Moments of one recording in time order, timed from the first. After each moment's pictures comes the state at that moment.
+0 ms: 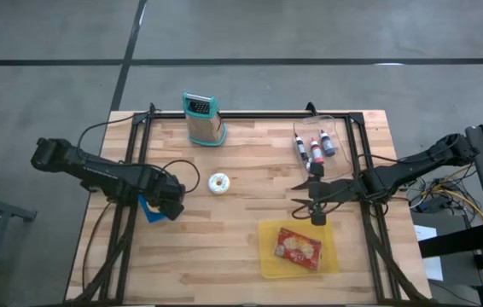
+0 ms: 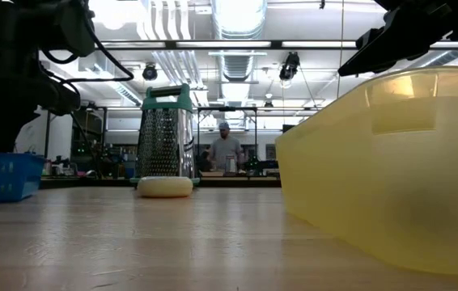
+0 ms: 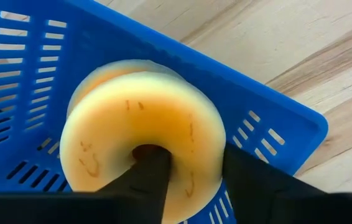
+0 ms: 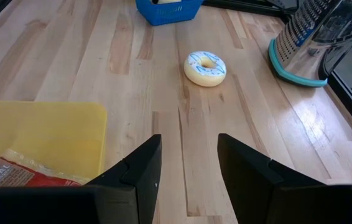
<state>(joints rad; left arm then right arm) -0.17 1.19 0.65 -1.05 0.04 -1.13 0.33 0.97 0.57 -0.18 0.39 0.10</state>
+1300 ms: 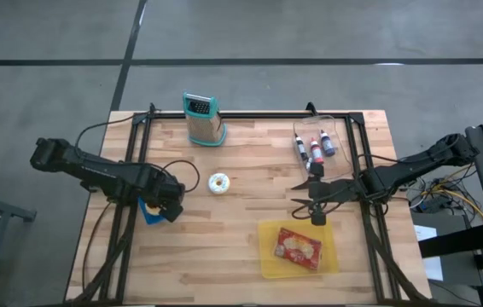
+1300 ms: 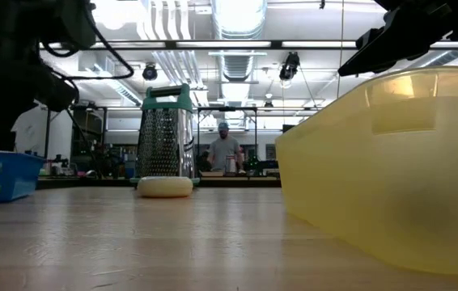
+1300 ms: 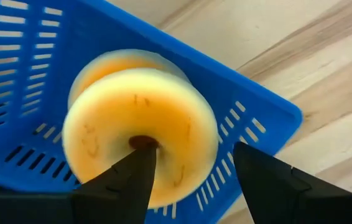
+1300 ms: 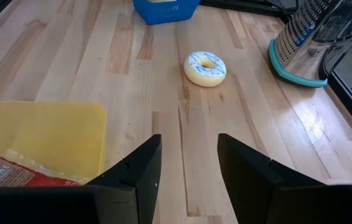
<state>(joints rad) -0.17 1.18 0.68 -1.09 0.11 -1.13 0.33 0.97 0.57 -0.17 0.39 0.10</state>
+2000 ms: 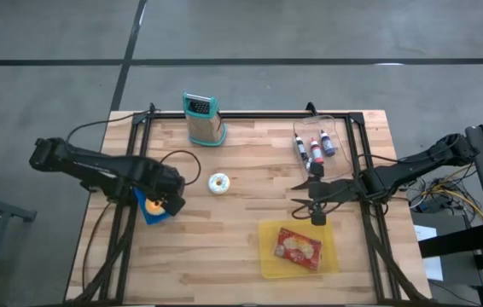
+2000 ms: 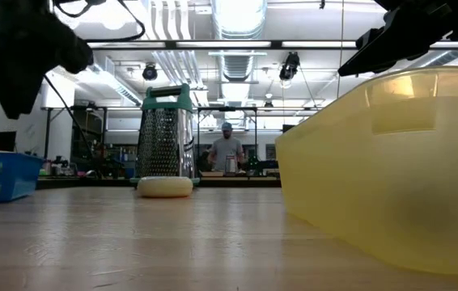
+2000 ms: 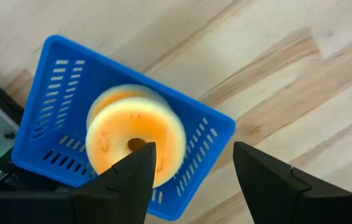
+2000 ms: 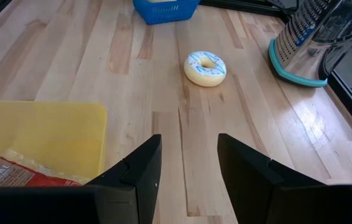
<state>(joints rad) -0.16 1.17 0.90 -1.25 0.01 -1.11 0.33 0.97 0.57 -0.18 0.39 0.10</state>
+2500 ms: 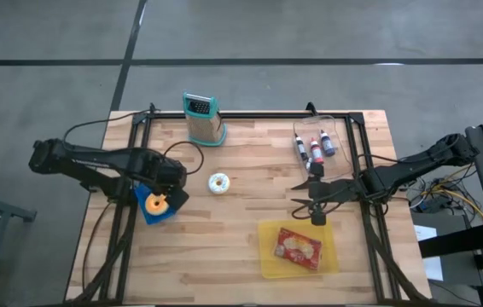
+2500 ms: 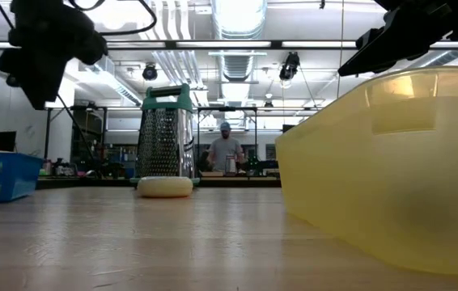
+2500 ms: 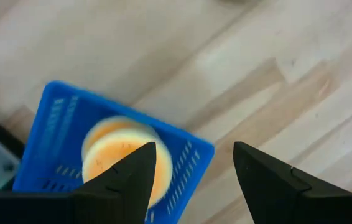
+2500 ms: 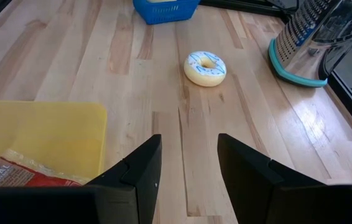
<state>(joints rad) -0.08 1.17 0.96 -1.23 0.00 -1.00 0.33 0.97 0.57 -0.17 0.39 0.10</state>
